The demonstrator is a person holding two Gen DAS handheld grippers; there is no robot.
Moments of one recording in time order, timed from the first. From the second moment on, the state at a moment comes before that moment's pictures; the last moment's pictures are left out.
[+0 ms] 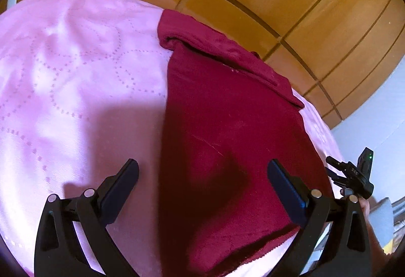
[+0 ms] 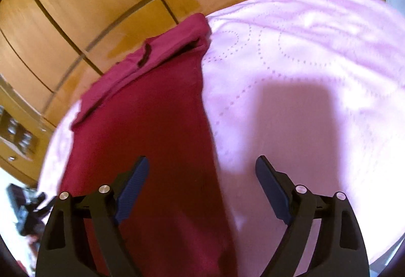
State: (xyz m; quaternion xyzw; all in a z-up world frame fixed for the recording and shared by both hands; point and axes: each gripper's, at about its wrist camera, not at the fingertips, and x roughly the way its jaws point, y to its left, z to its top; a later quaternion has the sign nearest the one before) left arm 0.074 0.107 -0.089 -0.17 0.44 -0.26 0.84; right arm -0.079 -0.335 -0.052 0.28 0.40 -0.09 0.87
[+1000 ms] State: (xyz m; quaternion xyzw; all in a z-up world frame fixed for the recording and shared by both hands) left arm 0.069 0.095 -0.096 -0.15 0.45 -0.33 0.82; right arm -0.086 -0.315 -0.064 0.36 0.40 0.04 0.84
